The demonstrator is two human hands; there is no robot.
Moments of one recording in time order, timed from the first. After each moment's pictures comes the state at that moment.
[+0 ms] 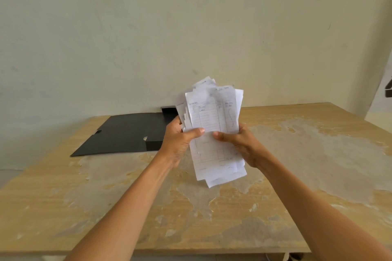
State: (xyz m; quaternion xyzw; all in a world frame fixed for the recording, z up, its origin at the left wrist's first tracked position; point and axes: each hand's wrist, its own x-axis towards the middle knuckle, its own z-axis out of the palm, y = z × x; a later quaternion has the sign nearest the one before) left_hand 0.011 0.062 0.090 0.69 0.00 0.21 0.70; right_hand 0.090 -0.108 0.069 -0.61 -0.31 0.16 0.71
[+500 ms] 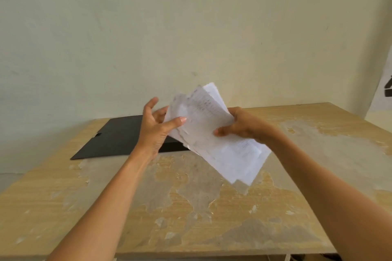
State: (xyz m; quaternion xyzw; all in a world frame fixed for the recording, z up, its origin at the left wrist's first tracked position) left_hand 0.007 0.107 0.111 0.69 0.05 0.28 0.66; right_hand 0.097 -0.117 0.131 -0.79 -0.35 0.14 0.48
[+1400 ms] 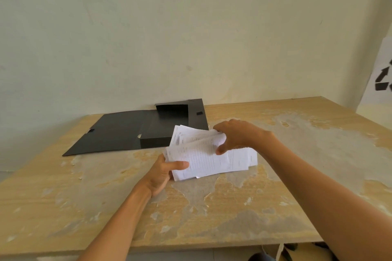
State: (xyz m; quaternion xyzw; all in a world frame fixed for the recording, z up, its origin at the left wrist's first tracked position) left_hand -0.015 0.091 0.016 0.69 0.02 0.05 0.72; right_hand 0.090 -0.108 0.106 -0.91 -0.40 0.00 0.05
